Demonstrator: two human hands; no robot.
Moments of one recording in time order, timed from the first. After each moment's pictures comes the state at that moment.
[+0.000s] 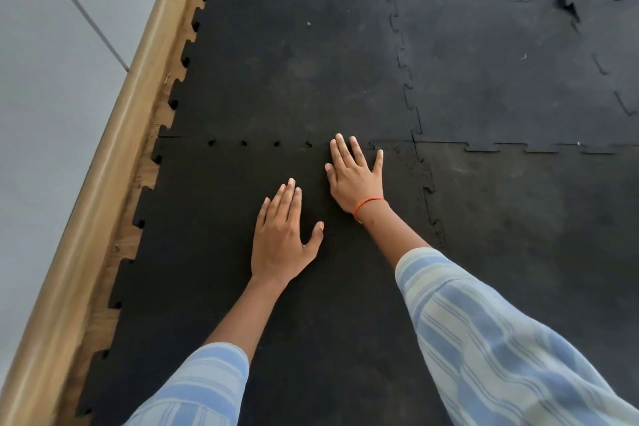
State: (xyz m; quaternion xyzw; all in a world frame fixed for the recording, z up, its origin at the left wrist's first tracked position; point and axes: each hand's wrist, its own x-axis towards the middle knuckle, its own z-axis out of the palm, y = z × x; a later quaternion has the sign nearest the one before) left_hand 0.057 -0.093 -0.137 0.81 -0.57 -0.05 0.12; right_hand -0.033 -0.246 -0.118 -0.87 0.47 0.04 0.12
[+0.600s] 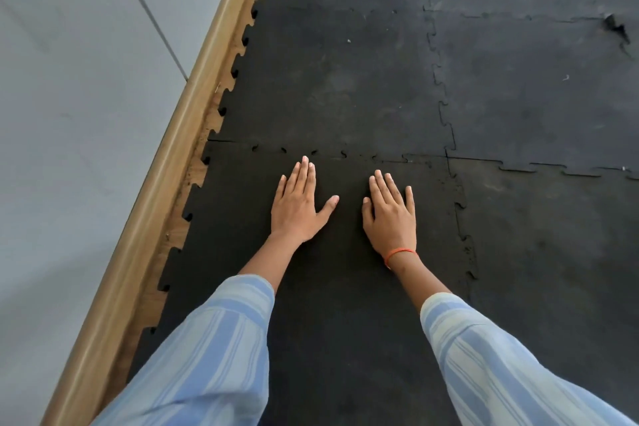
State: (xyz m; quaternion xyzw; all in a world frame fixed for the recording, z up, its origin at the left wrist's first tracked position) left_hand 0.108 -0.128 -0.122 0.83 -0.54 -0.11 0.04; right_hand -0.055 -0.196 -0.130 -0.86 0.49 -0.12 0.11
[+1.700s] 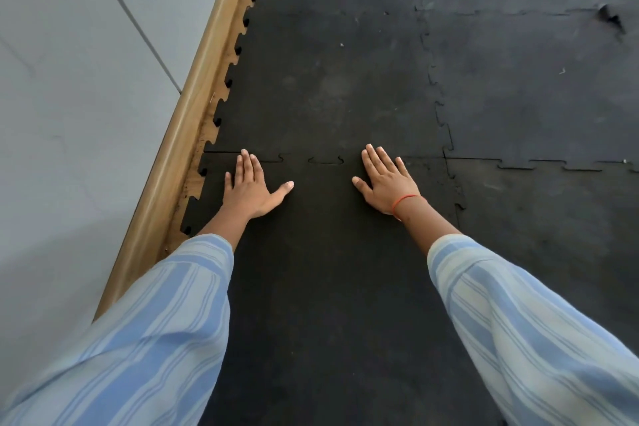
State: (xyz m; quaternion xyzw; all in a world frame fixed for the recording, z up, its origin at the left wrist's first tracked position) left_hand 0.194 -0.141 -0.088 0.85 -0.45 -0.25 -0.09; right_hand -0.034 -0.275 -0.110 -0.89 0.42 0.09 0.15
